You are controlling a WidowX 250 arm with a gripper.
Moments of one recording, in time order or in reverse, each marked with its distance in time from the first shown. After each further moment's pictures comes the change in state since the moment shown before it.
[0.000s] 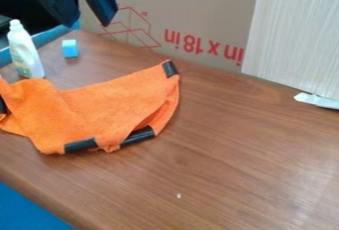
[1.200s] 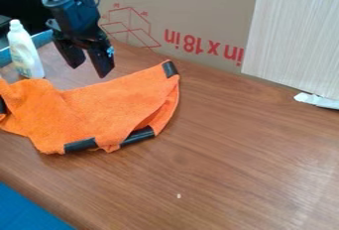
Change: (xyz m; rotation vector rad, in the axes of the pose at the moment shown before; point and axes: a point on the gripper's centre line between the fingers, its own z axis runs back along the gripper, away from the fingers) arm -0.003 0.059 -0.089 0.127 0.149 -0.187
